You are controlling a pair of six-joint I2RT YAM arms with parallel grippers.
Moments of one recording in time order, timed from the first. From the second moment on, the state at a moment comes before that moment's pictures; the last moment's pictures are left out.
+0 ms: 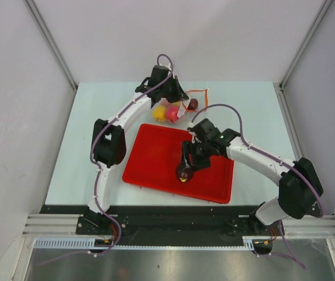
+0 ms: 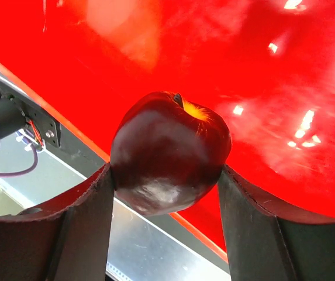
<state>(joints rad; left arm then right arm) -0.46 2.26 2.07 -0.37 0.33 -0.69 0.69 1.47 1.12 -0.71 -0.32 0.57</state>
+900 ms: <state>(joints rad) -0.45 2.24 2.03 -0.35 0.40 -0.73 0.37 1.33 1.07 -0.43 -0.24 0.80</state>
